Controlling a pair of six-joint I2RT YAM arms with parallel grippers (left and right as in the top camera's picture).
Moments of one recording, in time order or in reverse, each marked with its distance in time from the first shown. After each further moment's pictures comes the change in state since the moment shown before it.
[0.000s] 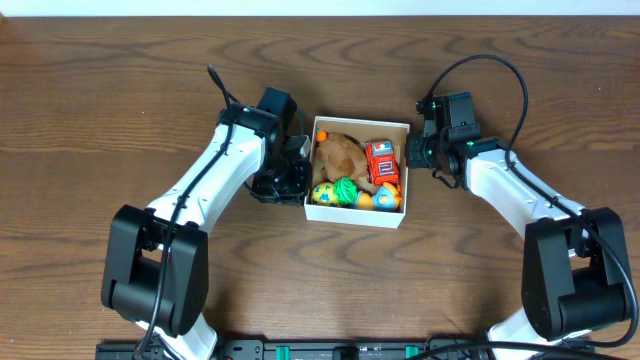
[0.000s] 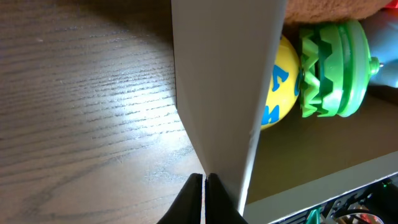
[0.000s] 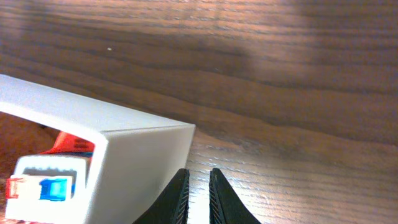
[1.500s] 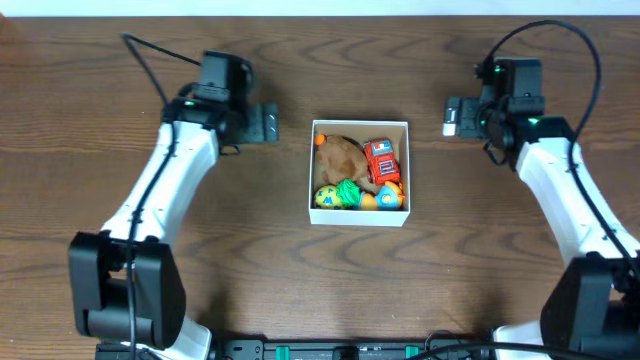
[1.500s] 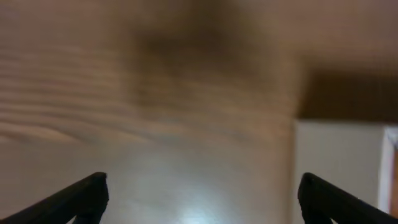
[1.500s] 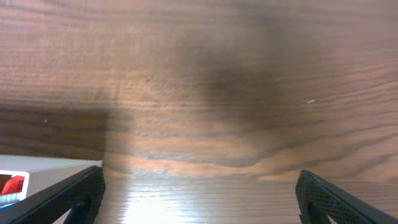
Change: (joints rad) left arm 0.211 -0.093 0.000 0.433 -0.369 0.005; right arm -0.190 -0.133 0.177 -0.192 0.134 -0.139
